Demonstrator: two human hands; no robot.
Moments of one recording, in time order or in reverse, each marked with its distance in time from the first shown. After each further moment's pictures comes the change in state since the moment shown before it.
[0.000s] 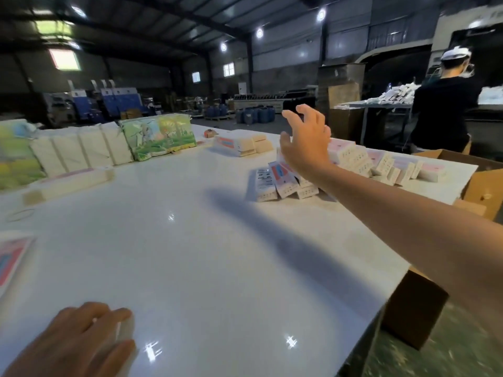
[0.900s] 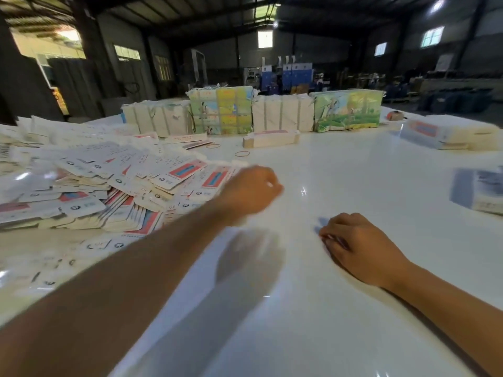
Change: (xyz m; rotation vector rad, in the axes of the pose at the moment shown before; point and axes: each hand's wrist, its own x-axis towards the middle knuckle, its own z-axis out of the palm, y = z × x) left_hand 0.058 -0.095 -0.066 -0.289 -0.175 -0.744; right_hand -0.192 -0.157 0.049 0.372 -0.761 -0.640
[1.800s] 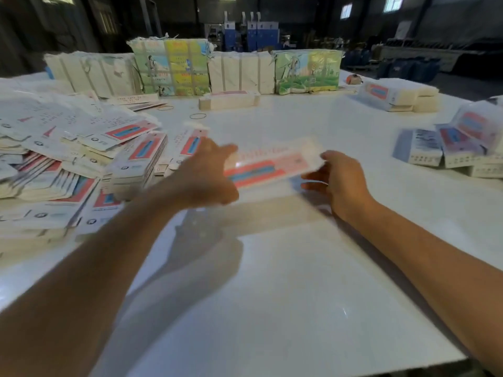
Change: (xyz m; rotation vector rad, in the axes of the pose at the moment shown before) left_hand -0.046 0.015 0.014 0.075 -0.186 0.026; right_hand 0.015 0.011 -0.020 1.278 0.468 0.716
